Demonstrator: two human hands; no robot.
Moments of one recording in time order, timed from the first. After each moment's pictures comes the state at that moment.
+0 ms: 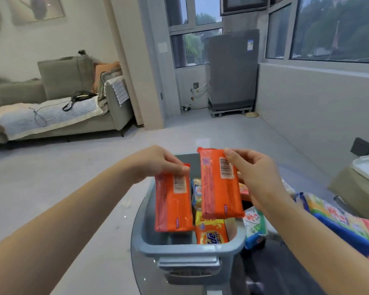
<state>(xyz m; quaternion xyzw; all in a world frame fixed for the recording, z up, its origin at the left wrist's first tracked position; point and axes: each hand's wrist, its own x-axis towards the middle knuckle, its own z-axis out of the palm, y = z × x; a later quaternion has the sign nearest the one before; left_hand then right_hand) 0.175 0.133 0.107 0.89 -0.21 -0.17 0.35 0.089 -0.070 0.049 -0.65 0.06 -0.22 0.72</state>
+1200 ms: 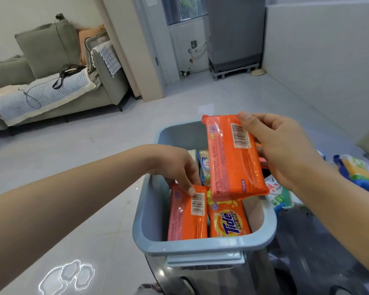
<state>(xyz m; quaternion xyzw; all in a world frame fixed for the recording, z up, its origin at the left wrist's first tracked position) 0.196 0.107 0.057 0.87 -0.24 -0.42 0.07 0.097 -0.070 0.035 -0.65 0.03 -0.17 0.74</state>
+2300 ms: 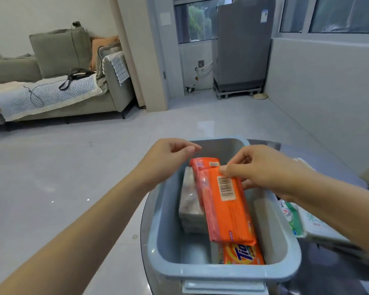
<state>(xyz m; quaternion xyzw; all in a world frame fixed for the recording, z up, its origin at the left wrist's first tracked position) 0.189 0.144 0.058 0.85 -0.22 -0.03 0.48 0.120 -0.041 0.056 -0.85 0.05 0.01 0.53</state>
